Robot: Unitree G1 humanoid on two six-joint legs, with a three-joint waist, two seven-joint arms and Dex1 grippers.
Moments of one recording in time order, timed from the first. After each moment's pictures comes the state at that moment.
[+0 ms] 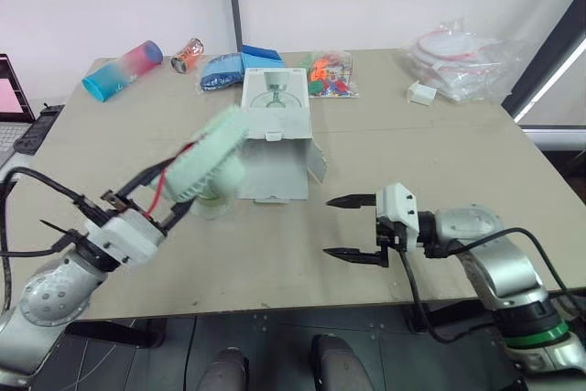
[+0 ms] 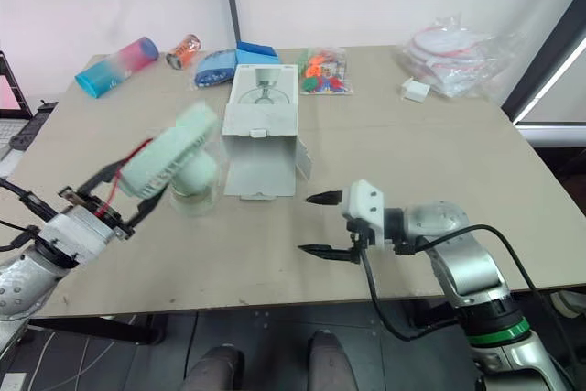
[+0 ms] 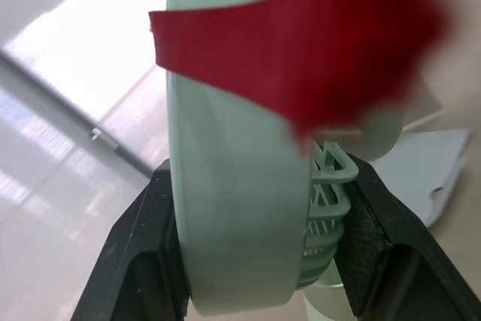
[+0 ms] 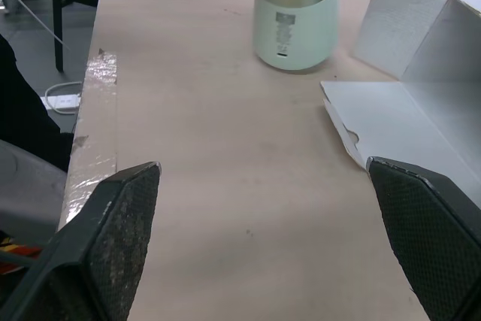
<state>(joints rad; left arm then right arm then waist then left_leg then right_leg) 0.16 0.87 0.09 -0.41 -0.16 -0.40 -0.18 -0.33 -0.68 0.12 -0.15 0.36 0.18 1.17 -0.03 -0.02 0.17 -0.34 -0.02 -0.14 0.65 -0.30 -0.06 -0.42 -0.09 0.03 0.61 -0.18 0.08</state>
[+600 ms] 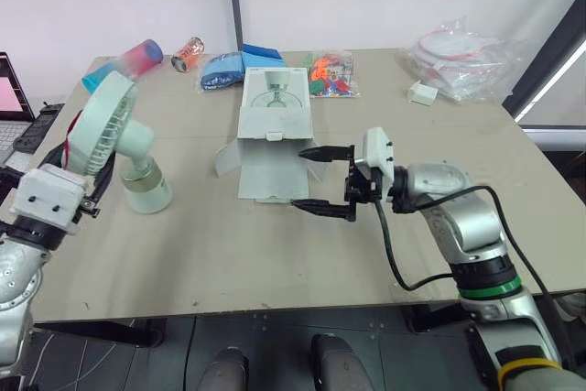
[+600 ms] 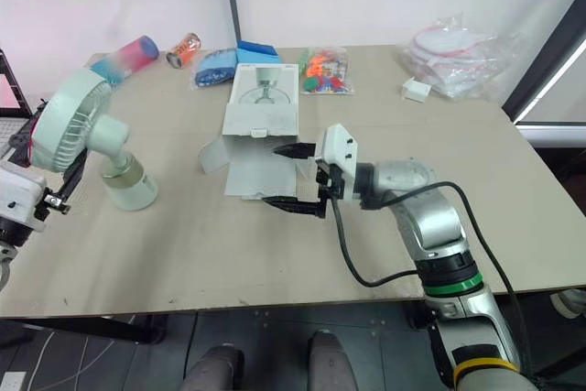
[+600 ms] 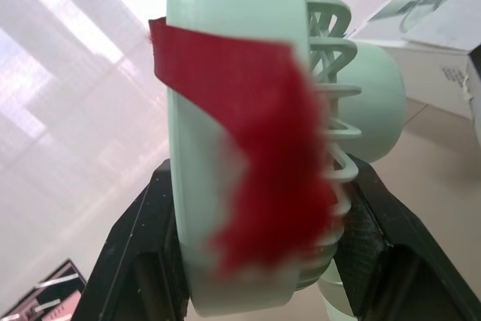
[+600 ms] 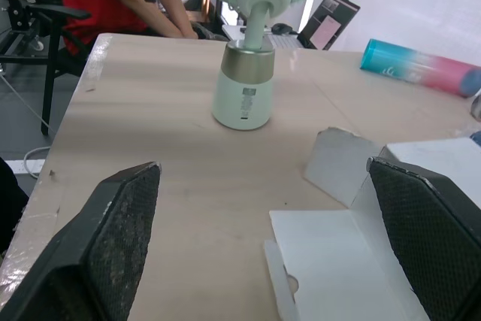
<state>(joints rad) 0.09 0.73 0.40 -0.25 -0.21 -0.11 -0.29 -0.60 -0.51 0.13 -0.09 0.39 0.29 1.11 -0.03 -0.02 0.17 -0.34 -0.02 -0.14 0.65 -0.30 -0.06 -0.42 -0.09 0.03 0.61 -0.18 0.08</state>
